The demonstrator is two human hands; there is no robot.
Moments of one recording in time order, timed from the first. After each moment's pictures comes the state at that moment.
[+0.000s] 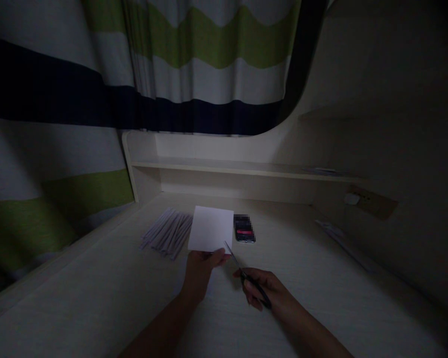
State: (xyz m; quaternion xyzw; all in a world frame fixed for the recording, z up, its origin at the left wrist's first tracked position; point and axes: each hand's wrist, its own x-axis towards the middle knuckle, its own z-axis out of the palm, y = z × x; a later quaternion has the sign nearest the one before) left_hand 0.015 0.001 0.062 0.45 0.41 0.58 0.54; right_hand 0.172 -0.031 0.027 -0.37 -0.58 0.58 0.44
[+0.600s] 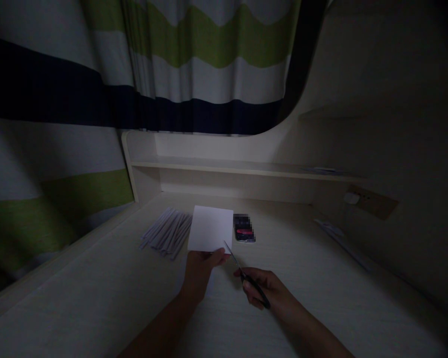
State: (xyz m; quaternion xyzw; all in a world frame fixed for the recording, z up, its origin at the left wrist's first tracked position) left_hand 0.015 0.002 0.060 0.45 0.40 0.59 0.54; right_hand 0.173 -0.031 0.027 -0.35 -0.57 0.60 0.45
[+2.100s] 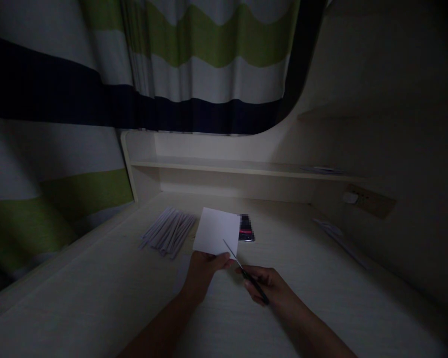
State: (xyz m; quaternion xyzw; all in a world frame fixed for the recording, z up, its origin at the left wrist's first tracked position) left_hand 0.018 -0.003 0.065 0.46 0.40 0.54 0.57; right_hand 0.178 -0.033 0.035 -0.40 -0.58 0.57 0.42
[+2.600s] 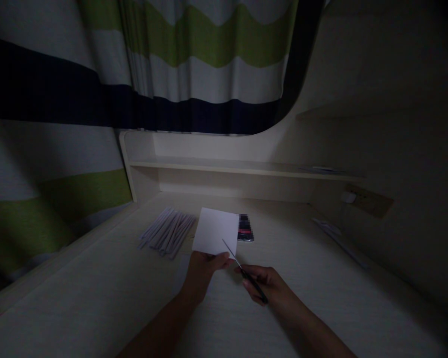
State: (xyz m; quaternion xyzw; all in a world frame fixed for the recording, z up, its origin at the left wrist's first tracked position) left_hand 0.017 -0.003 0.063 0.47 0.40 0.54 0.58; right_hand 0.177 -0.034 0.037 -0.41 -0.57 0.57 0.42
